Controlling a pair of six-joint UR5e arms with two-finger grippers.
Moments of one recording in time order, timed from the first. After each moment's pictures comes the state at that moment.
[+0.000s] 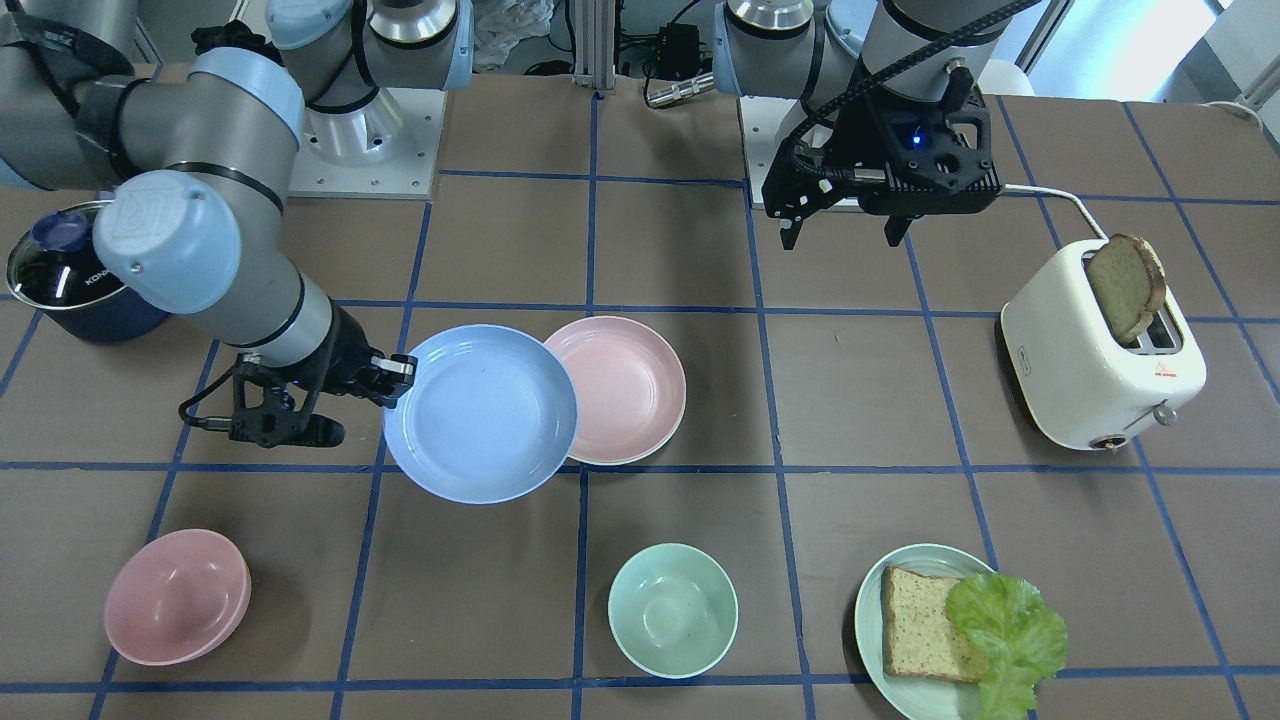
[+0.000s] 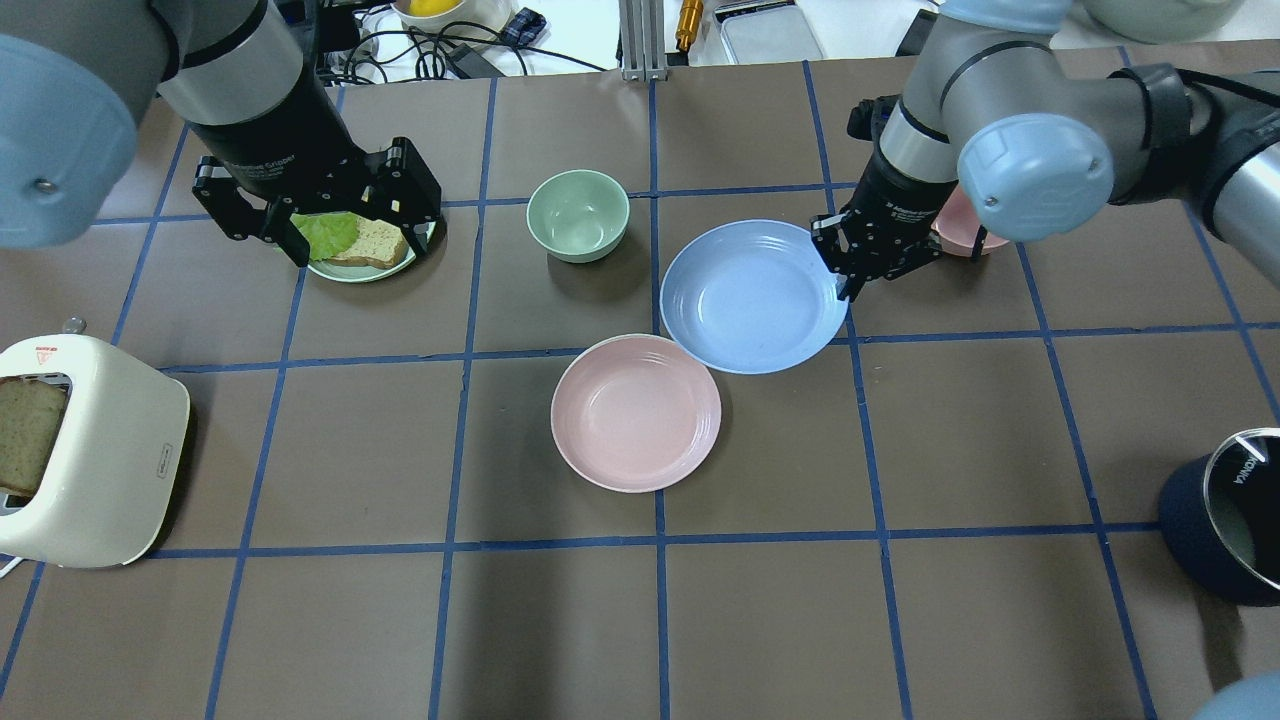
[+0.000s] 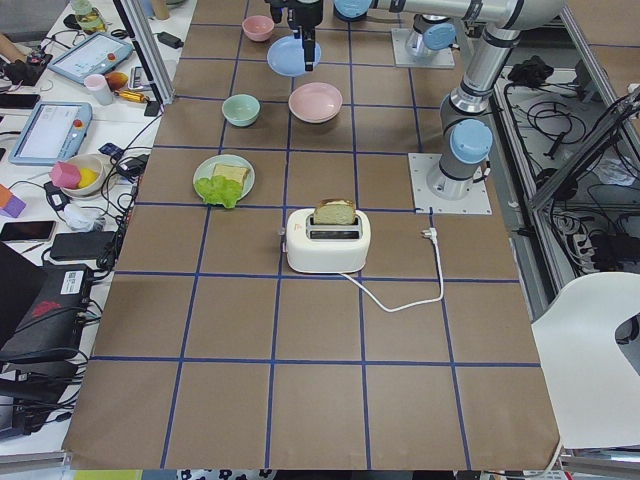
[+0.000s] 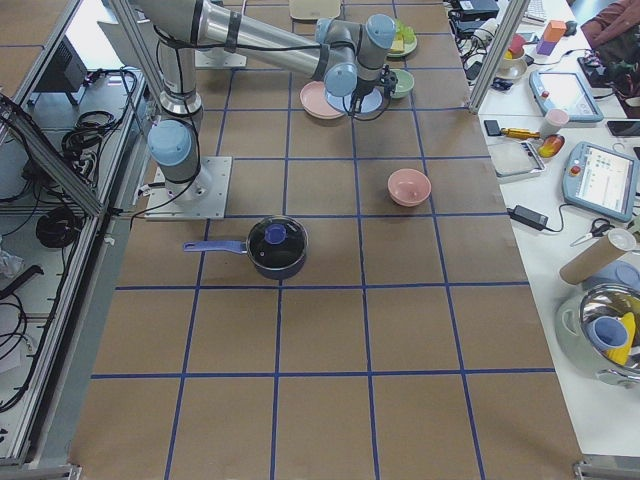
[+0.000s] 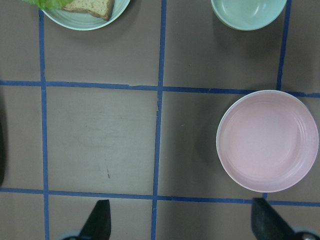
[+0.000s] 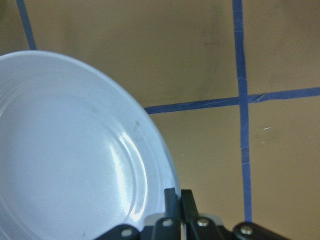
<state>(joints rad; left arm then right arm) -1.63 -1.56 -1.54 -1.61 1.58 -0.12 1.62 -1.31 1.69 -1.81 -1.41 0.17</state>
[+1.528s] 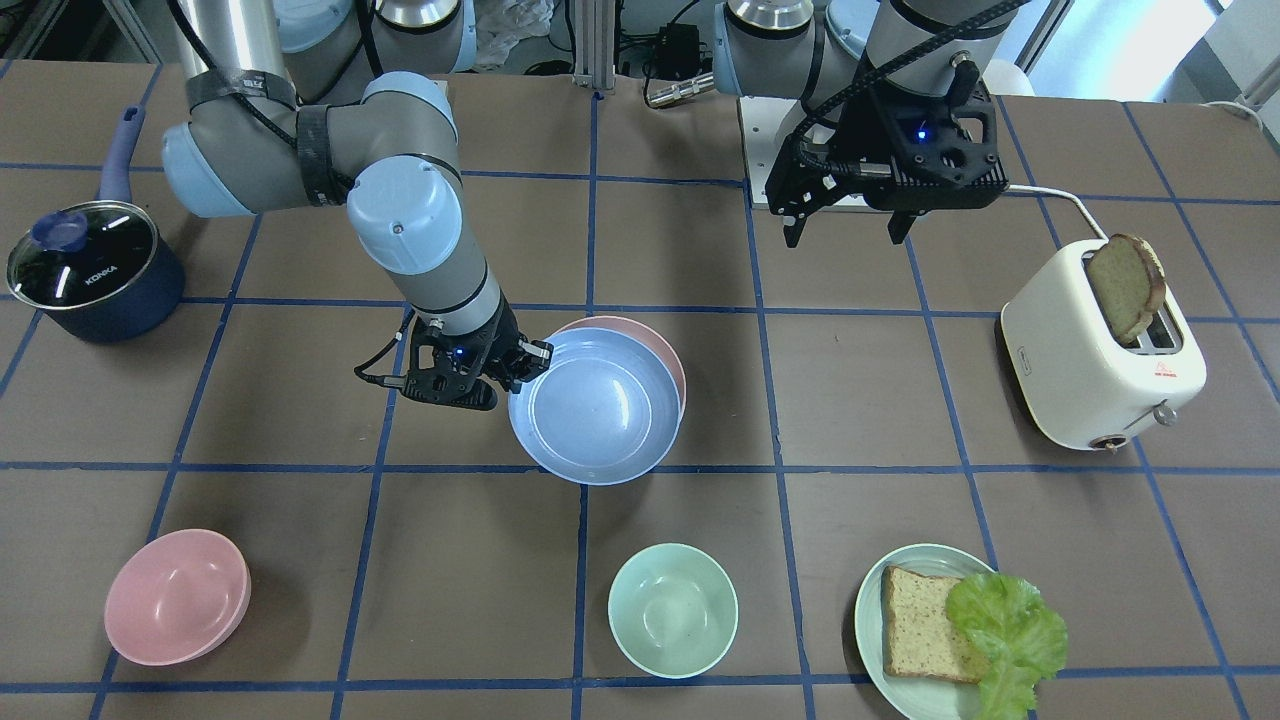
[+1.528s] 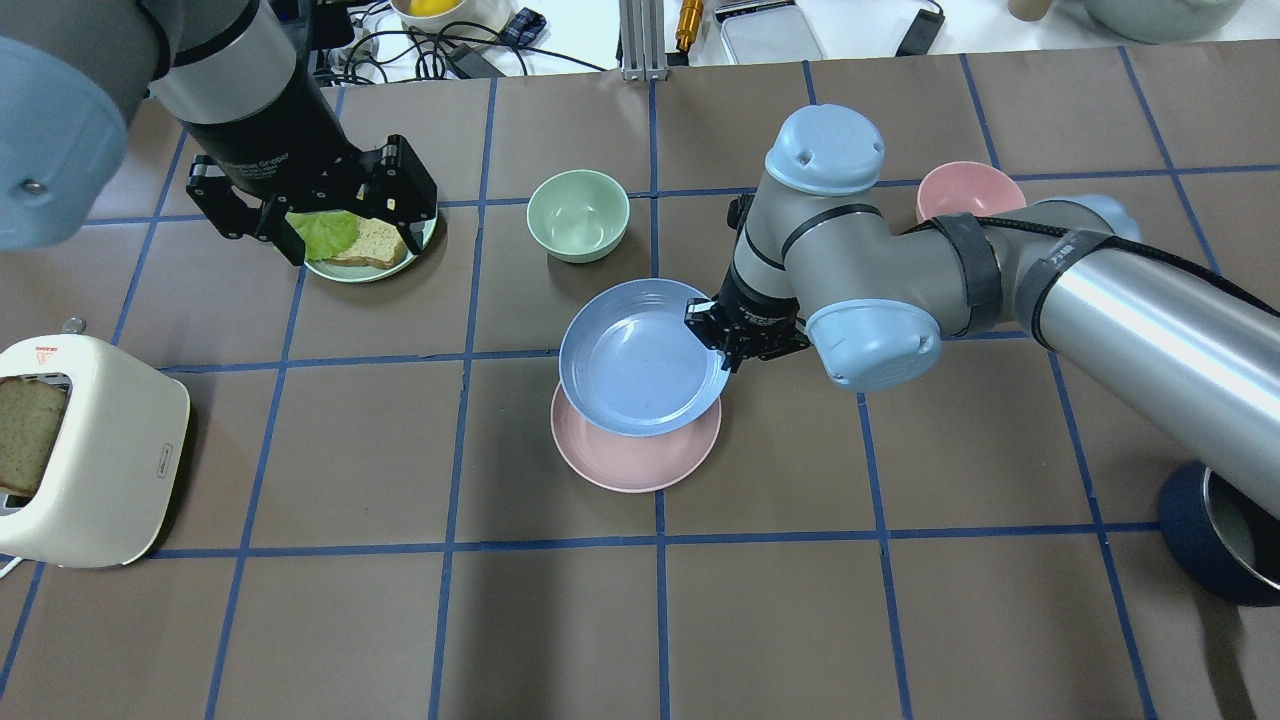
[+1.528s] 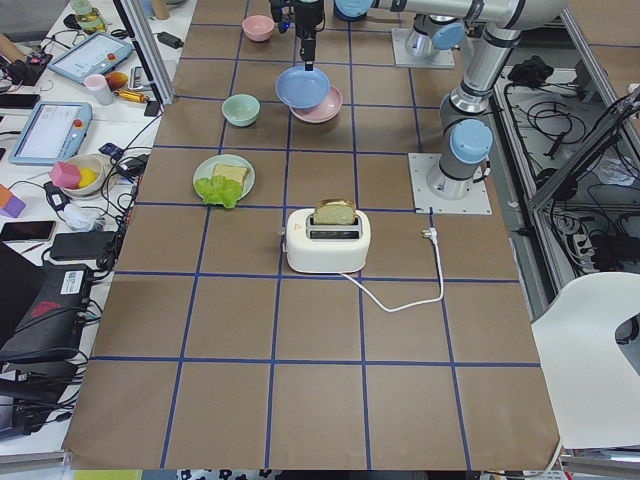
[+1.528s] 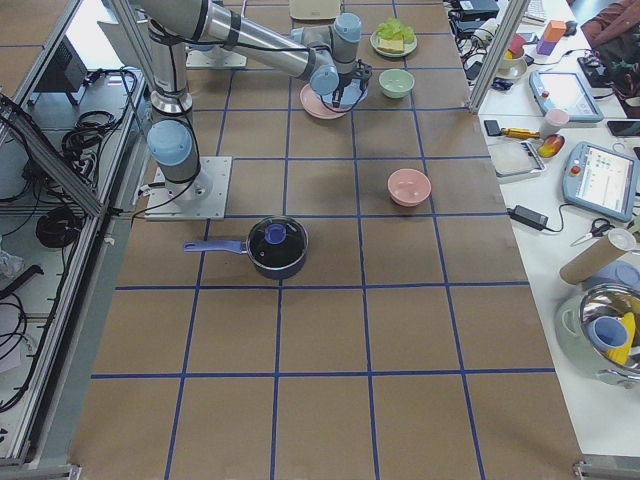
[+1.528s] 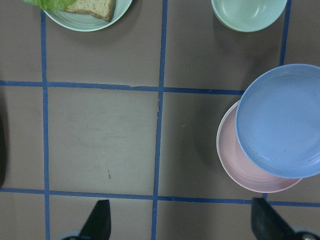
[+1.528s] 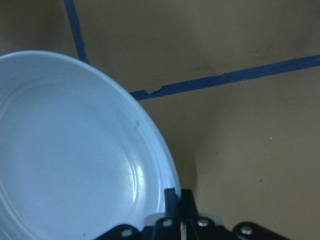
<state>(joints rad) -1.62 -1.55 -1.54 -1.61 1.58 -0.12 1.79 -1.31 1.87 -2.12 -1.40 0.42</state>
